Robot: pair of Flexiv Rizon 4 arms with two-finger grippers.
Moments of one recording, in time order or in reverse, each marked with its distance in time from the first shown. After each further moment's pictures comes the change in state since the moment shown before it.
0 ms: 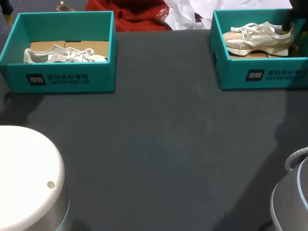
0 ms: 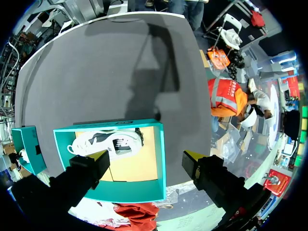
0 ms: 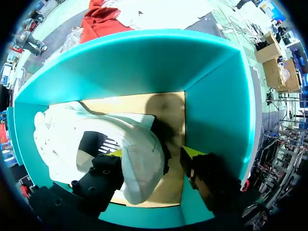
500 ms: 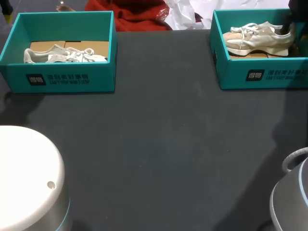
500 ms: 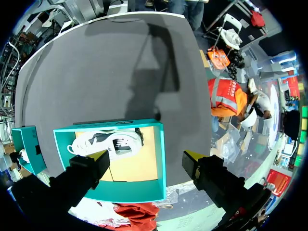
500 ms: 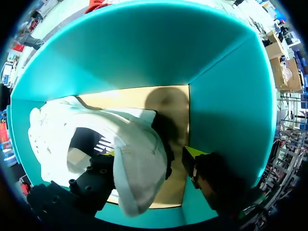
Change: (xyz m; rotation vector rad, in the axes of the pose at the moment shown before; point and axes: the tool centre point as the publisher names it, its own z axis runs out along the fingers) left arm 0.000 0.000 0.000 0.000 0.000 0.000; right arm 0.001 -0.006 0.014 0.027 0.013 -0.007
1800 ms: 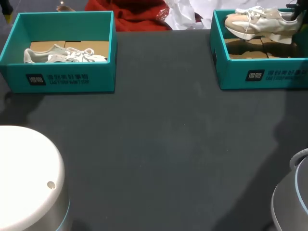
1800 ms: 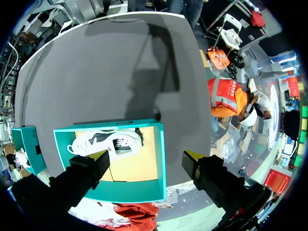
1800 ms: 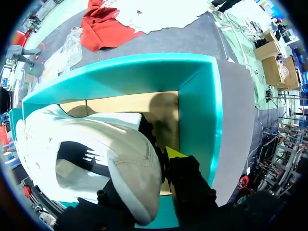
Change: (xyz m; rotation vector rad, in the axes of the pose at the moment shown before) left arm 0.000 0.000 0.000 0.000 0.000 0.000; right arm -0.006 0.000 -0.056 -0.006 -0.011 0.020
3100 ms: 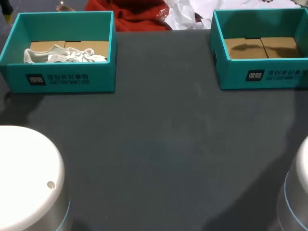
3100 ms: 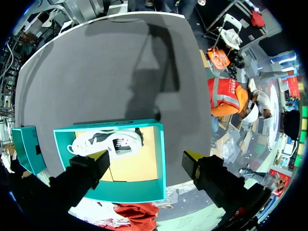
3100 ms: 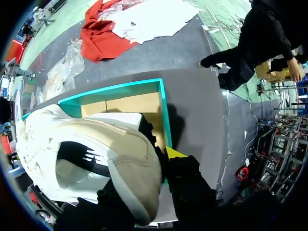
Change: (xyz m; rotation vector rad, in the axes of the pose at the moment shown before) left arm 0.000 0.000 0.000 0.000 0.000 0.000; right arm -0.020 -0.034 -0.166 -0.026 0.002 0.073
